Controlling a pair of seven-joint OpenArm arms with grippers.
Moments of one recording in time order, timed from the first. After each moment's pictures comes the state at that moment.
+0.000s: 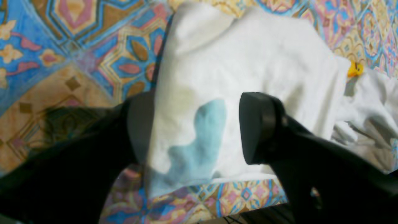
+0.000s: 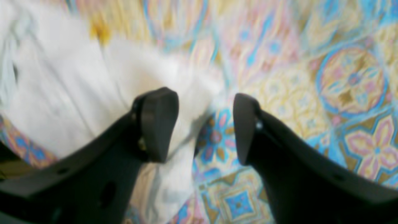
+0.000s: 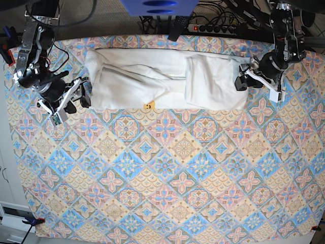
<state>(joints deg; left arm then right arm) 23.7 -19.6 -17.0 93.2 -45.6 -14.6 45.3 -14.5 16.8 19.1 101.1 29.6 36.6 -56.2</state>
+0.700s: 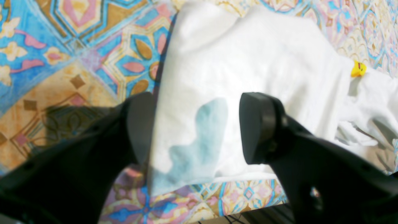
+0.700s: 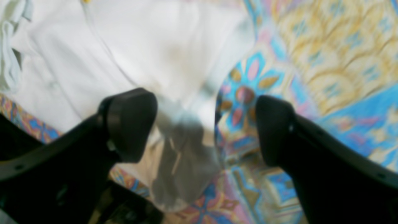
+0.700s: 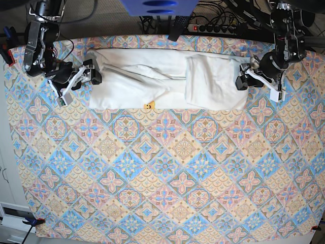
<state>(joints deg) 23.8 -19.7 -16.9 93.2 -45.4 -14.6 45.3 -15.5 15.1 18.9 87.2 33.8 36.6 -57.6</state>
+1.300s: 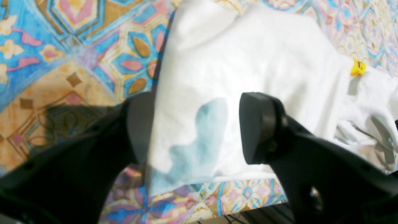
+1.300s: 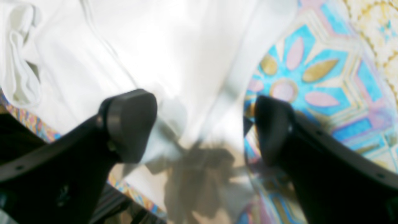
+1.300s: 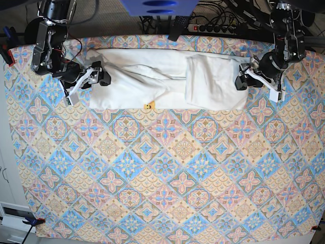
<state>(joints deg) 23.7 -19.7 -16.8 93.1 -45.6 -14.6 45.3 -13.1 11.6 17.9 79.7 34.7 36.6 -55.3</state>
